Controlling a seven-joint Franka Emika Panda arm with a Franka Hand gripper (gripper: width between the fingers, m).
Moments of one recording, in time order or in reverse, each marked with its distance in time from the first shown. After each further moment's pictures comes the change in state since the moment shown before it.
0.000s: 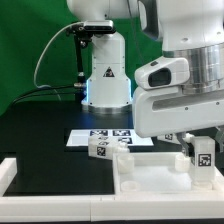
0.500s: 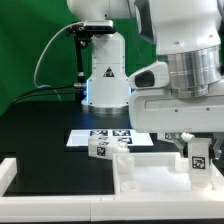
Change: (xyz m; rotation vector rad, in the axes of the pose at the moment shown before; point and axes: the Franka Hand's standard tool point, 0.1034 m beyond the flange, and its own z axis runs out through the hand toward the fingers) arm 0.004 0.003 0.004 0.022 0.003 0.564
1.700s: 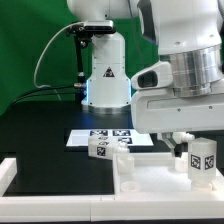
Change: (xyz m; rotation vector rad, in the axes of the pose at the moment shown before) arm -0.005 0.003 0.001 0.016 0.007 -0.303
